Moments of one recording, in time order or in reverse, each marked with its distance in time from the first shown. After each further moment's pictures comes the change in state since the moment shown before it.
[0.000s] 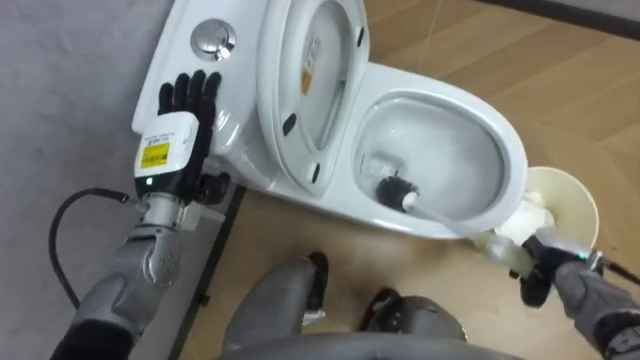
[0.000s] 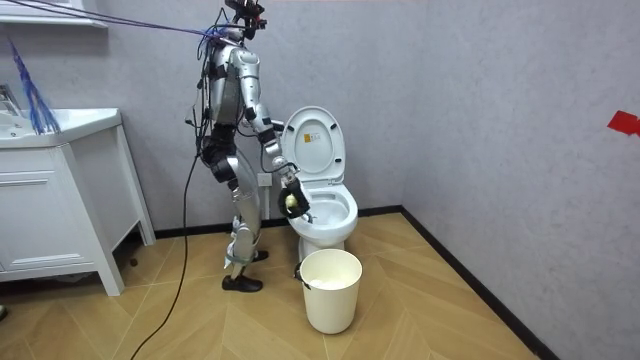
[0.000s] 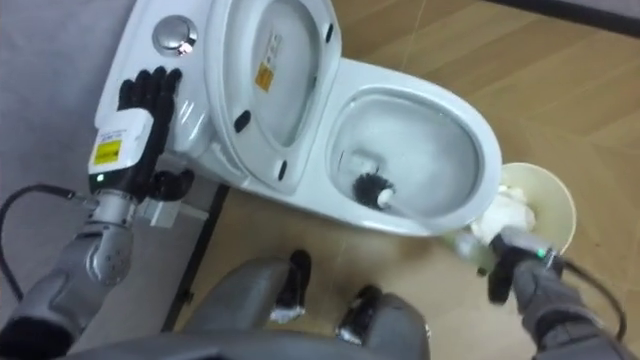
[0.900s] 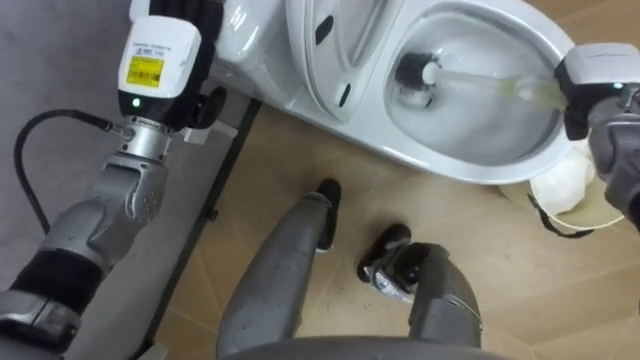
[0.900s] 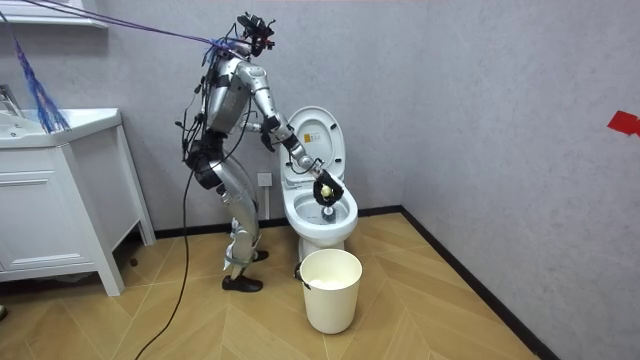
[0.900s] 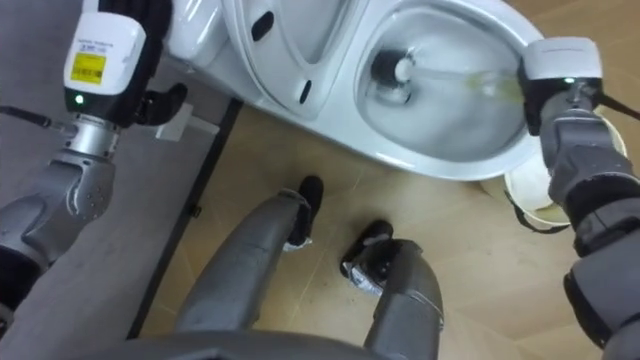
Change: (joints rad) left arm -0.154 0.180 -0.119 -0.081 0.001 0.055 0.169; right arm -0.343 -0.136 0.214 -0.100 0.370 0.105 -0.129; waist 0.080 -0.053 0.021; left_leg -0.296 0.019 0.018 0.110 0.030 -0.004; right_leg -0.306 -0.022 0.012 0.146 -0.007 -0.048
